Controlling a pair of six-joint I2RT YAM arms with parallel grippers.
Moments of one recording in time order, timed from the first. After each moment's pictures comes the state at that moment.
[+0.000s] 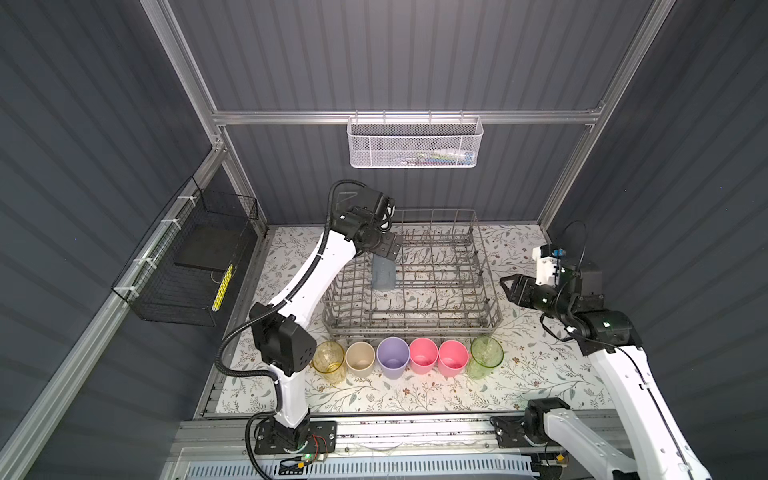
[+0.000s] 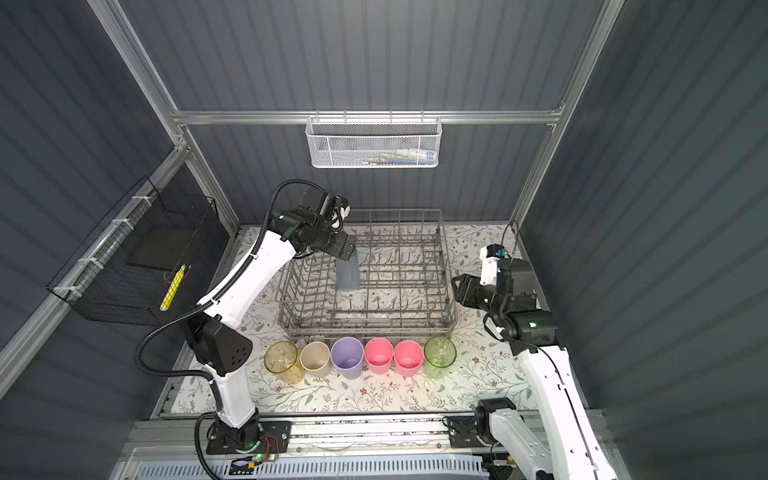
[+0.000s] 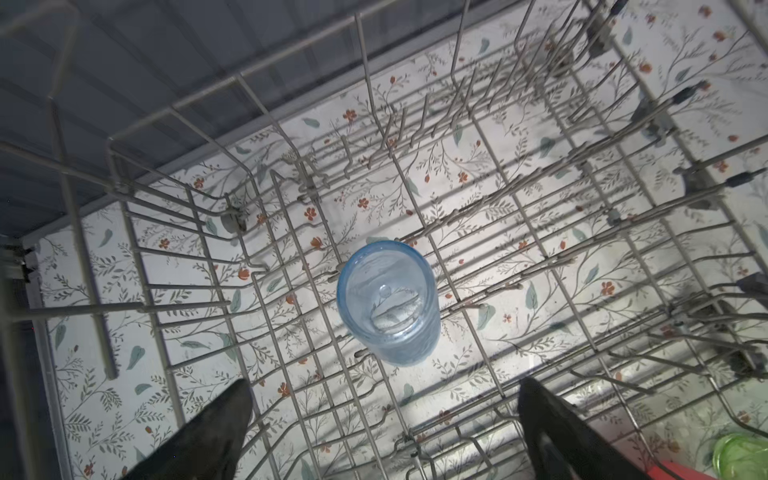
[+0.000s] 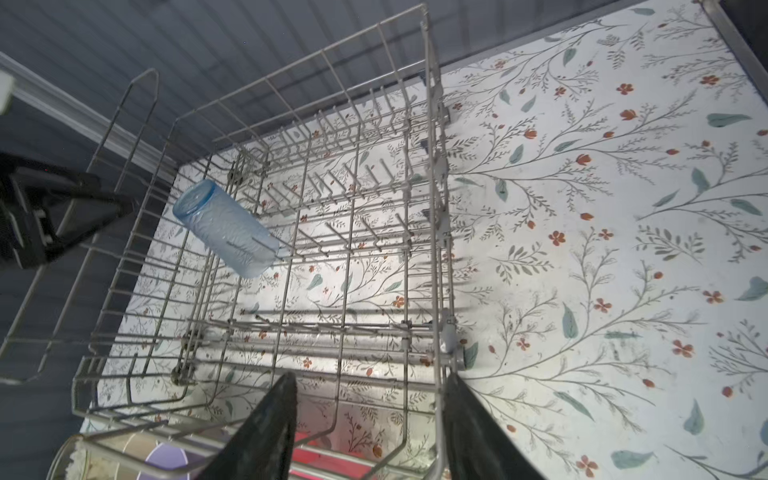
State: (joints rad) left arm -0.55 1.86 2.06 -1.06 -0.10 0.00; right arm 0.15 0.89 1.05 -0.79 -0.21 0.34
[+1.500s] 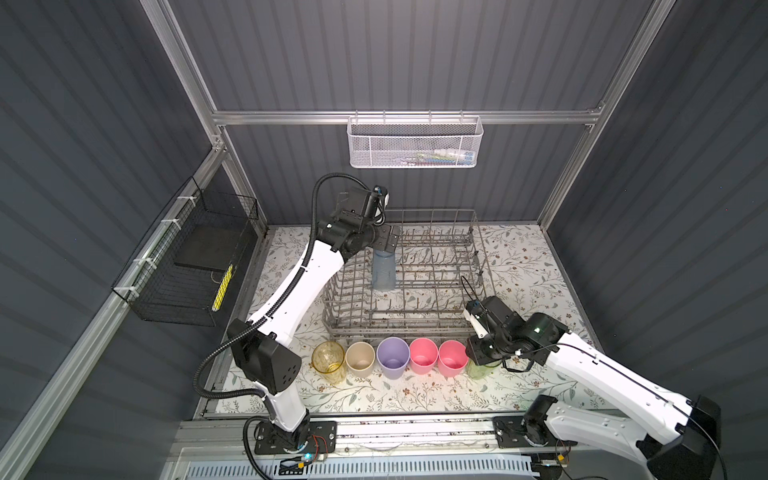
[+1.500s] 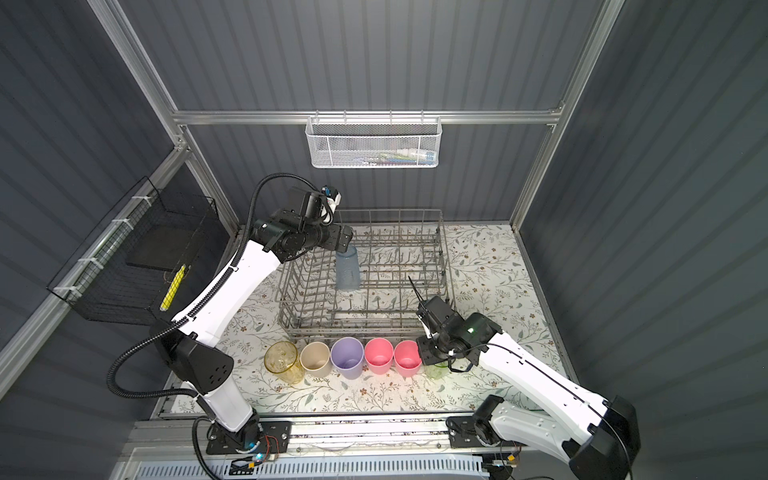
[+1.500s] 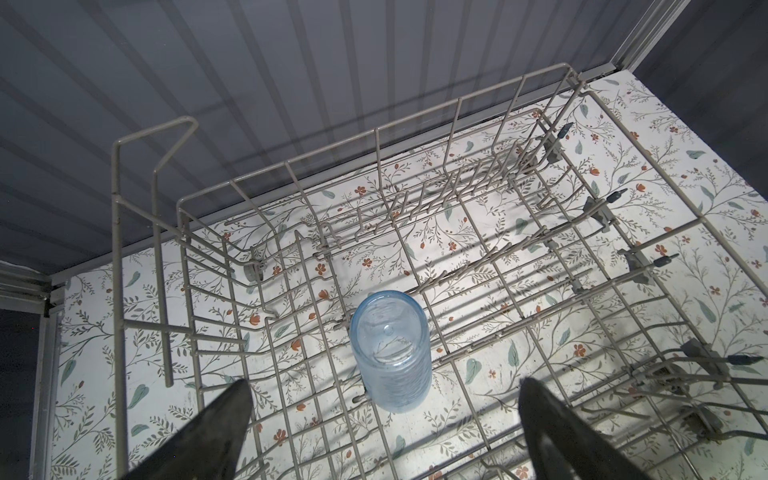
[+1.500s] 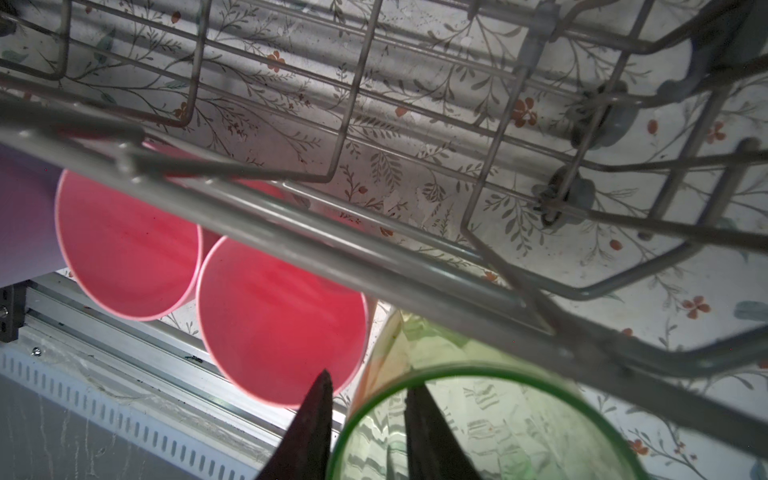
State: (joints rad) left arm -0.55 1.74 1.92 -0.86 -0.11 -0.03; right arm 0.73 1.04 0.87 -1.02 -0.01 0.44
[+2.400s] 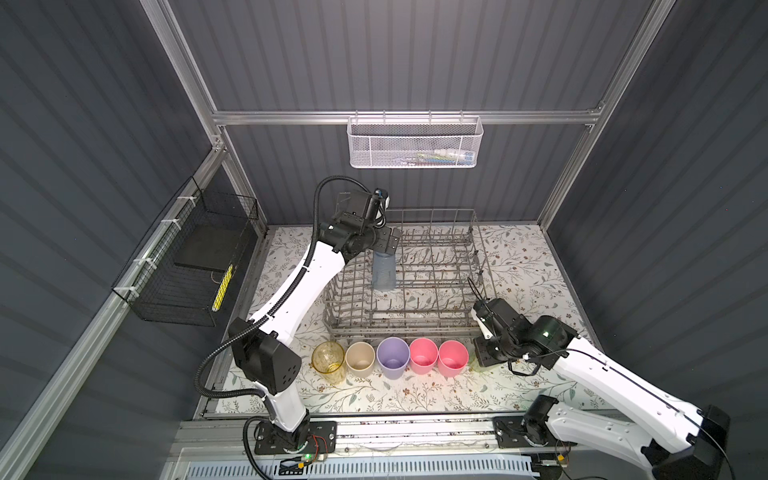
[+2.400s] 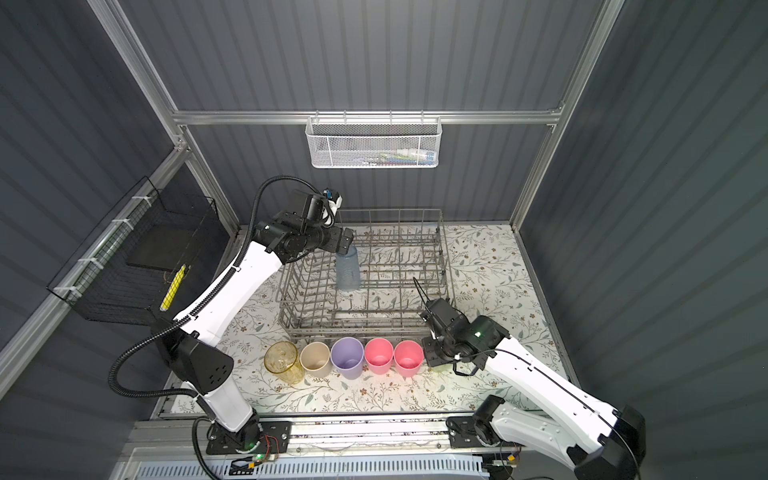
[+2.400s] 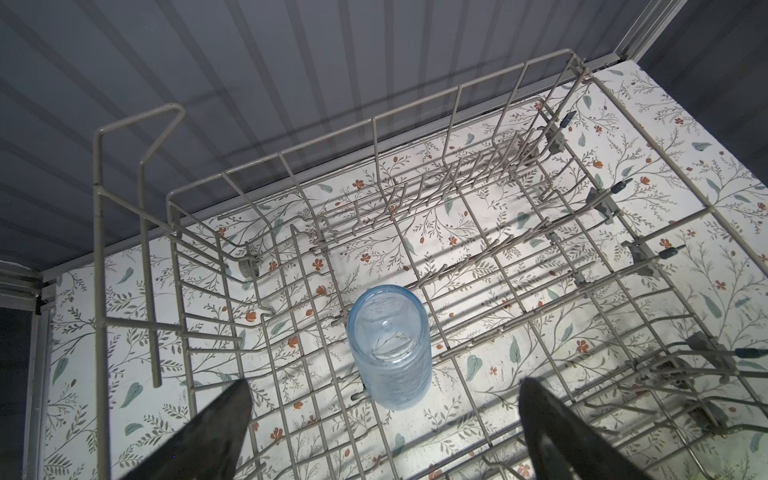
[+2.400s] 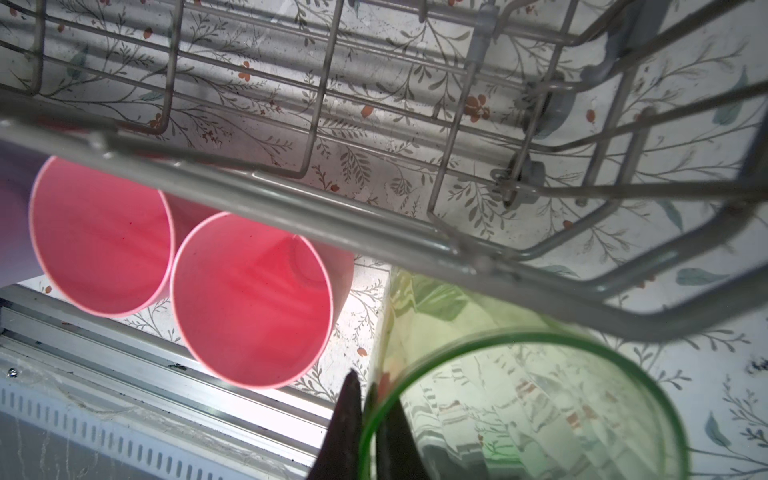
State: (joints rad) left arm -0.55 1.74 1.89 -0.84 -0.11 -0.03; right arm 0.74 0.98 0.88 -1.09 0.05 0.48
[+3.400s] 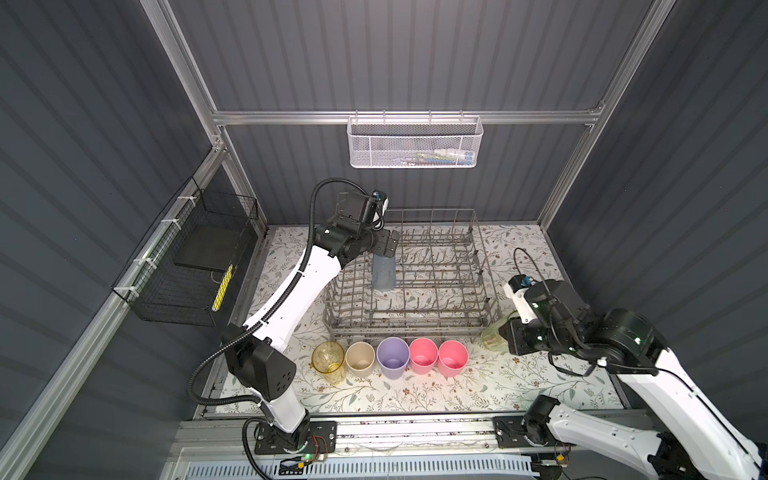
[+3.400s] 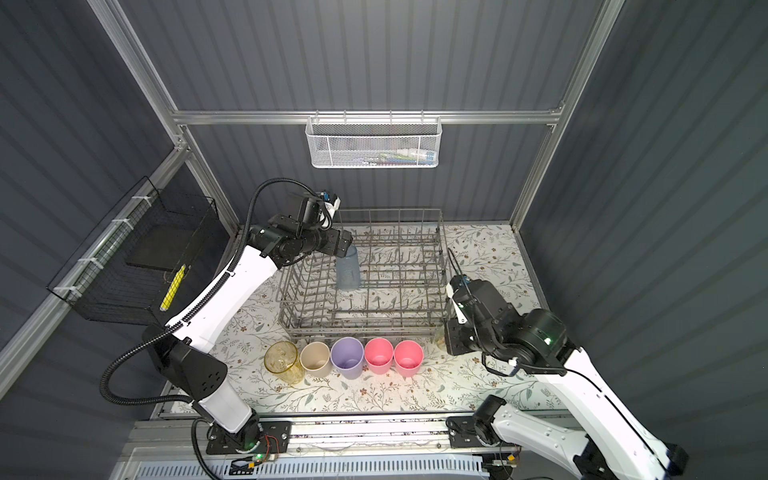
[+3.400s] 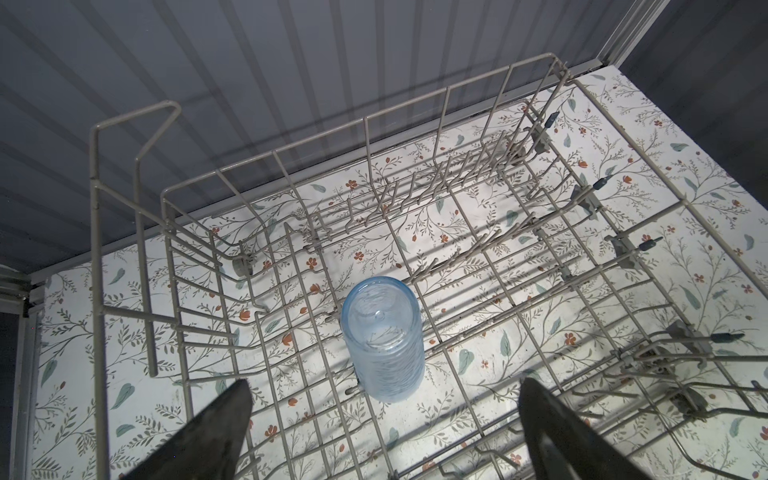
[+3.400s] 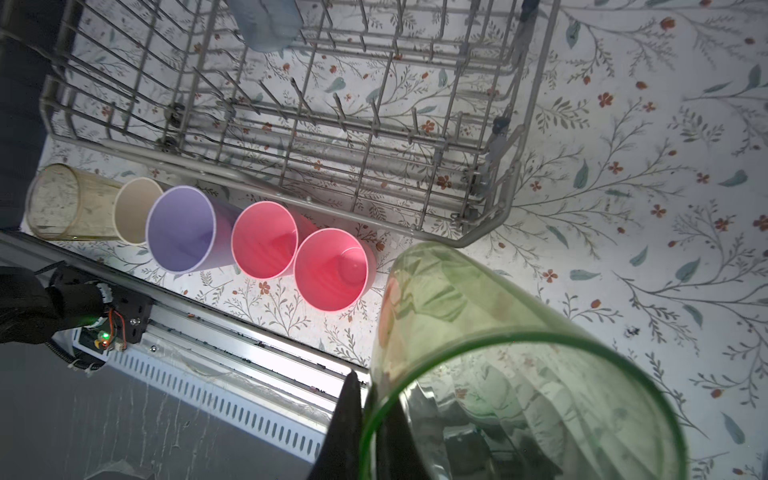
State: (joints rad) left arm -0.55 1.69 1.83 -0.82 -0.08 -0.03; right arm 0.74 0.92 1.42 -1.42 0.10 0.48
